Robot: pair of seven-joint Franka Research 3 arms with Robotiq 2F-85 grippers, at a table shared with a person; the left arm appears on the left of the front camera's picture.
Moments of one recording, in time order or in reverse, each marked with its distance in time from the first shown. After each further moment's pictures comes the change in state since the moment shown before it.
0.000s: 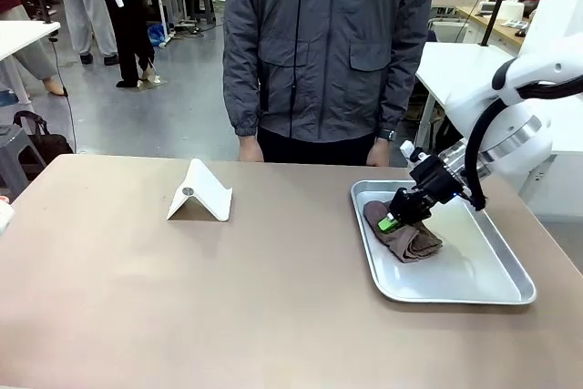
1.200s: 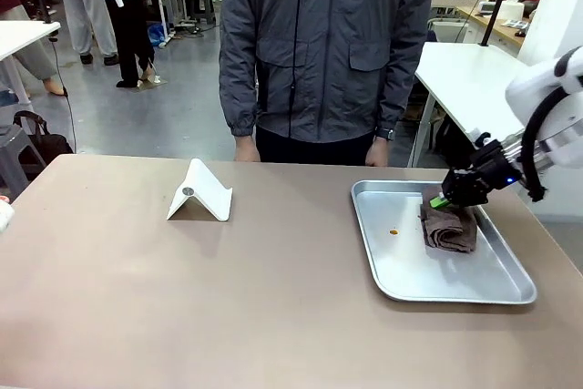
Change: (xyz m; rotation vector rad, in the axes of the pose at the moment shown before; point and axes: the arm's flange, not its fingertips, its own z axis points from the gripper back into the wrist) left arm 0.000 0.000 0.000 0.000 0.001 0.000; right arm -0.017 -0.062 0.096 -0.114 -0.229 -0.229
